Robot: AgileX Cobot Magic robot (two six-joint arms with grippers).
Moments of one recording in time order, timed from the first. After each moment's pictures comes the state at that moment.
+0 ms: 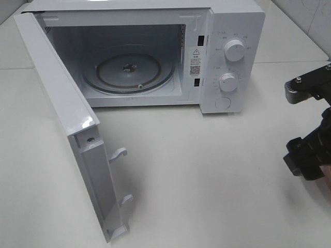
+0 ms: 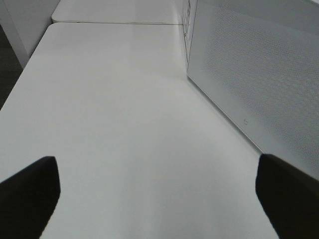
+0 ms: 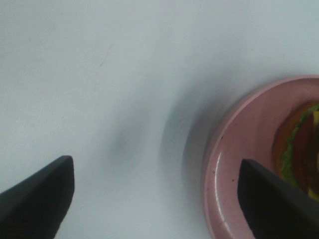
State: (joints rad) left arm 0.02 -0.01 -0.52 -0.04 1.07 0.03; right arm 0.41 1.28 -0.61 -0.43 0.63 0.36
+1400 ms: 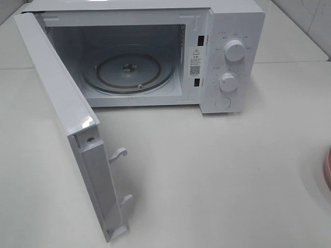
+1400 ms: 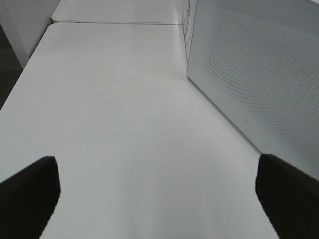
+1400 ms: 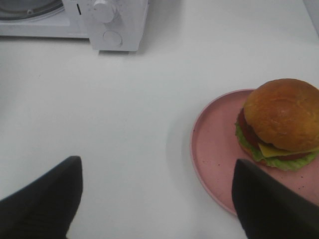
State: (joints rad) left arm 0.02 -0.01 -0.52 -0.04 1.07 0.03; right arm 0.14 0.12 -0.50 -0.07 0.97 0.11
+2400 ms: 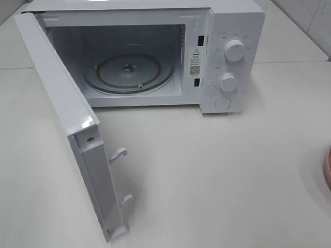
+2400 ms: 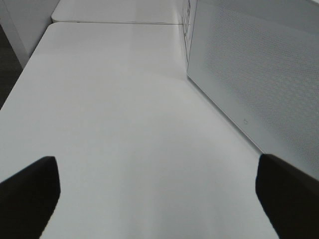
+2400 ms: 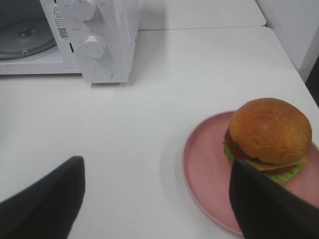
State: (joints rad) left arm 0.02 0.00 -0.52 -0.04 1.07 0.03; right arm 0.09 0.00 -0.49 -0.06 0.97 0.11
